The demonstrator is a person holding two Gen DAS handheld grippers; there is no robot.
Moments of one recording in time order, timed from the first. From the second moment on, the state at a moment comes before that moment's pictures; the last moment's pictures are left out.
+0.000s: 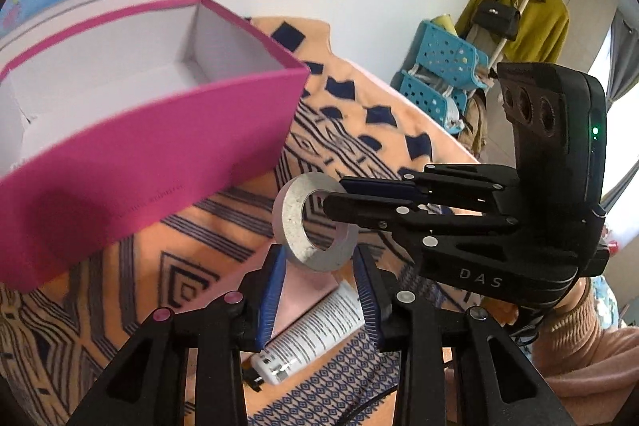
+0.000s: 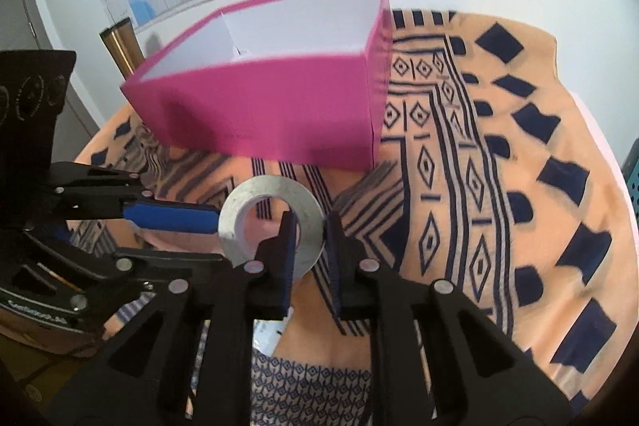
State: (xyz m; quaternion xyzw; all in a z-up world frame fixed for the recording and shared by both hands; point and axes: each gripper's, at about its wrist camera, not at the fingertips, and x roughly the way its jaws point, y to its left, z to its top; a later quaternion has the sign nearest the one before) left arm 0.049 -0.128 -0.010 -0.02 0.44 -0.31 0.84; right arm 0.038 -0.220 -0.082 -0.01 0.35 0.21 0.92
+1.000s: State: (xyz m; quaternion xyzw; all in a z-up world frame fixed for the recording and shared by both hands) left arm 0.120 -0.091 0.057 -0.04 0.38 -0.26 0.89; right arm 0.115 -0.188 0.001 -0.04 0.29 0.23 0.93
